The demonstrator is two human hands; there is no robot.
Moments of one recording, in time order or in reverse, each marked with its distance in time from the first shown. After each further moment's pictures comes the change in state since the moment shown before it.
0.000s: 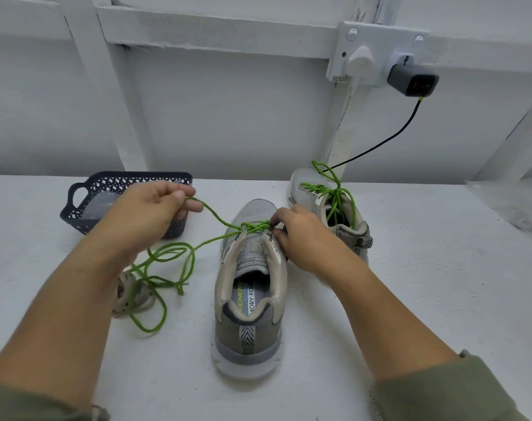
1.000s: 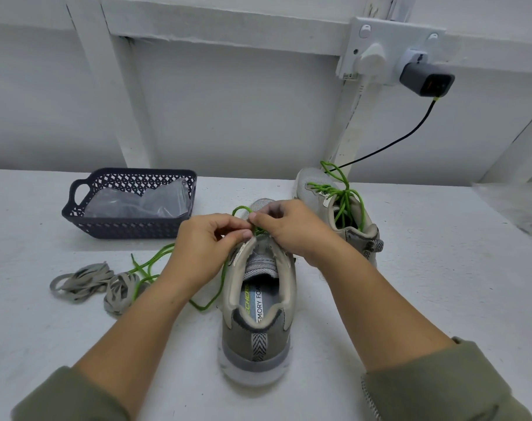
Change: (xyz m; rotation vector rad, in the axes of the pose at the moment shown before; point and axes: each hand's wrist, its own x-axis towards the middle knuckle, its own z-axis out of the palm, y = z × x) left_hand 0.001 -0.047 0.058 0.086 -0.018 0.335; right_hand 0.019 -0.030 -0.001 0.646 -0.097 0.206
